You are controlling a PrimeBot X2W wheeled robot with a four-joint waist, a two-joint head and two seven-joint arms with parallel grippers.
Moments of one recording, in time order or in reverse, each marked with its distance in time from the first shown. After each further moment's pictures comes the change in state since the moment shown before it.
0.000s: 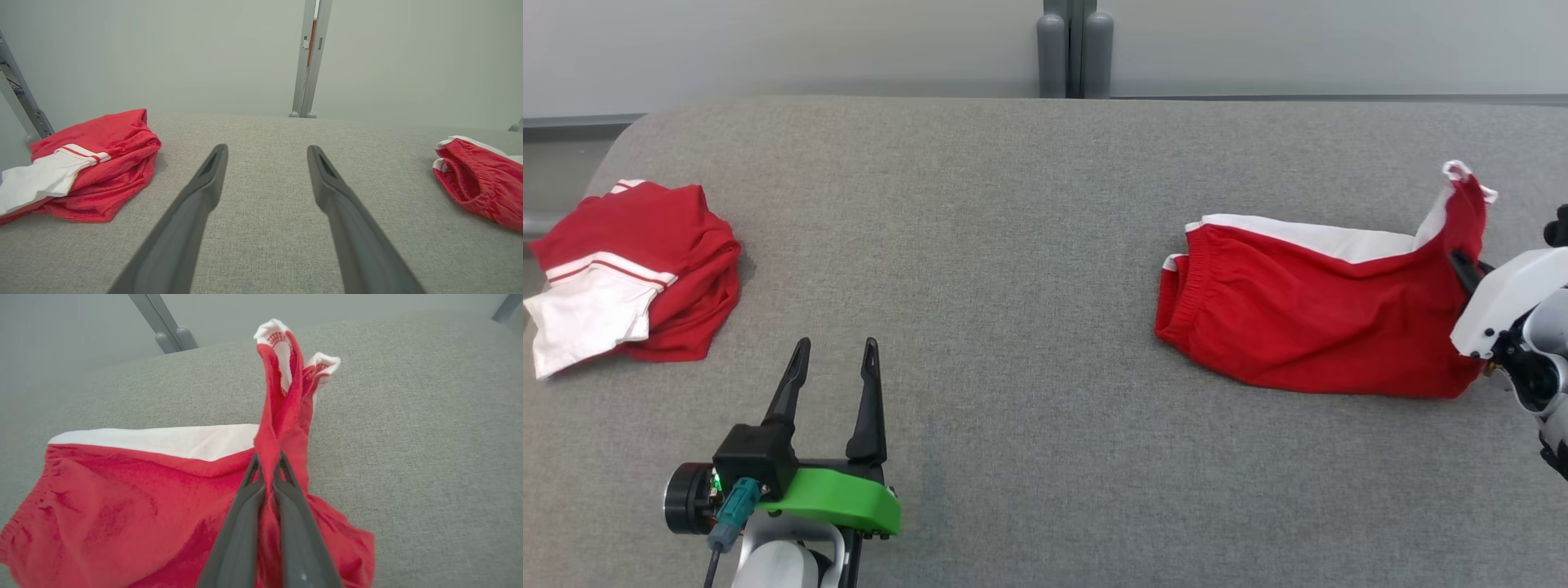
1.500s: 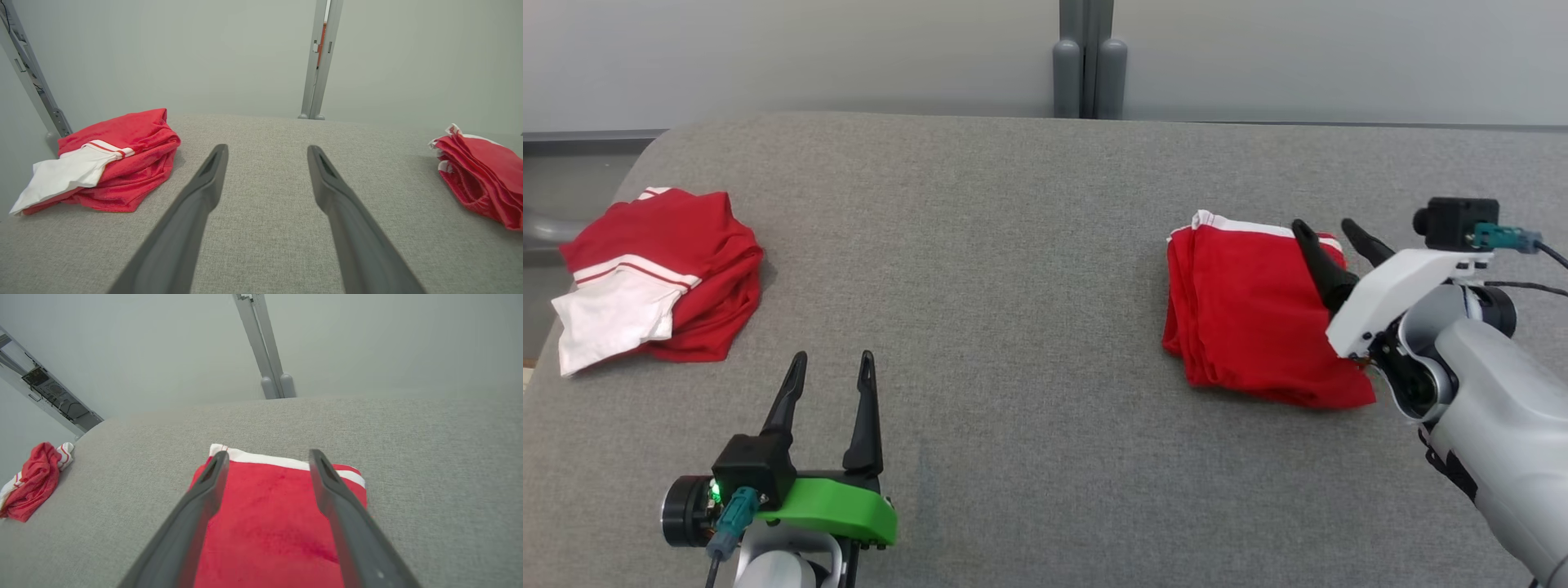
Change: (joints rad) left arm 0.018 0.000 0.007 0.013 0.006 0.004 0.000; right arm 0.016 0.146 0.059 -0.187 -0.023 0.000 -0.135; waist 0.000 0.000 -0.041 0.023
